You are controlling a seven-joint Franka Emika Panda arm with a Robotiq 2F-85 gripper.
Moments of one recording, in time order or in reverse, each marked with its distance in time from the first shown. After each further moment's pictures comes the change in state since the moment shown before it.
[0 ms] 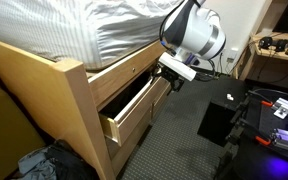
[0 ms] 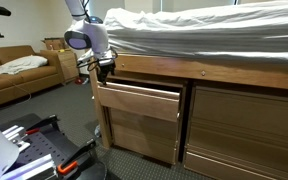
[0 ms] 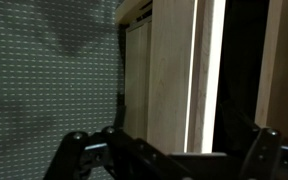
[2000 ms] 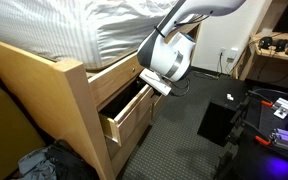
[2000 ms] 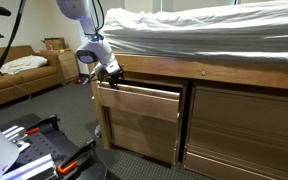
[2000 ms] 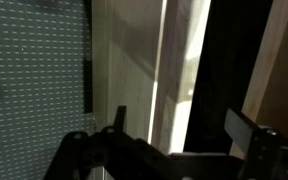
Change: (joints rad) arm -0.022 0.369 0.089 0.379 0.033 0.329 -0.160
